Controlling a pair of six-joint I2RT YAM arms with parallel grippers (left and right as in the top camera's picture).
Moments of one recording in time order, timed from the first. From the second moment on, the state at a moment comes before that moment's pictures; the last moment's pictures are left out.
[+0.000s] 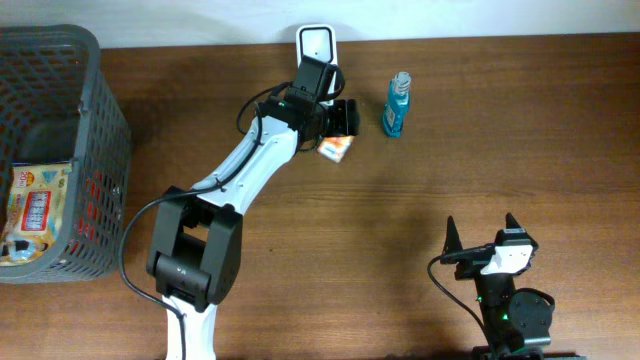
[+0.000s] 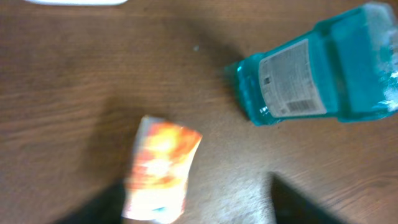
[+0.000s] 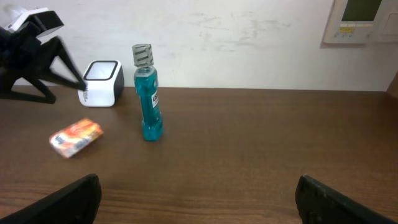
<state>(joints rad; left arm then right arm) -0.46 2.12 1.72 -0.51 0.17 -0.44 0.03 0.01 0.01 -0.08 0.01 0.00</state>
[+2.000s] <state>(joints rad) 0.55 2.08 3.08 -1.33 1.00 -0.21 0.03 0.01 0.01 -0.08 0.01 0.00</state>
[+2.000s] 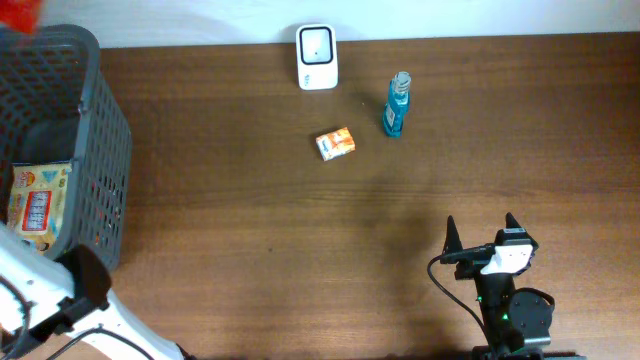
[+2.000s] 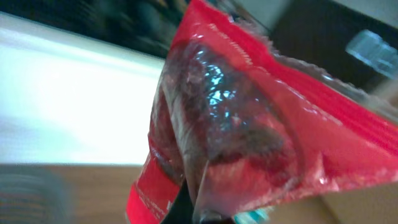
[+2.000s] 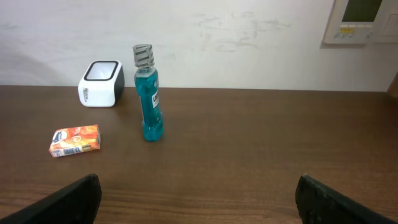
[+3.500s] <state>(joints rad) 0.45 1.80 2.53 -1.59 -0.20 -0.19 0.03 0.01 0.01 -0.08 0.01 0.00</state>
